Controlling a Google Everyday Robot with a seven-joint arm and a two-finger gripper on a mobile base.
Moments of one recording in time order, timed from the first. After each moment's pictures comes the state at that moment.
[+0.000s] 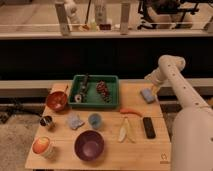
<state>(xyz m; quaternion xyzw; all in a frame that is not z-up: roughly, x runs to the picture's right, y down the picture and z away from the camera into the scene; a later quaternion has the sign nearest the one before) 0.315 -0.025 0.939 -0.20 -0.09 -0.06 0.97</state>
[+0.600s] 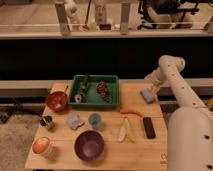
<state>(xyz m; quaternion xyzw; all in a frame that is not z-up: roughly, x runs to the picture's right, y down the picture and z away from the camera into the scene) 0.319 -0.023 0.949 -0.21 -0.09 -0.05 0.97</state>
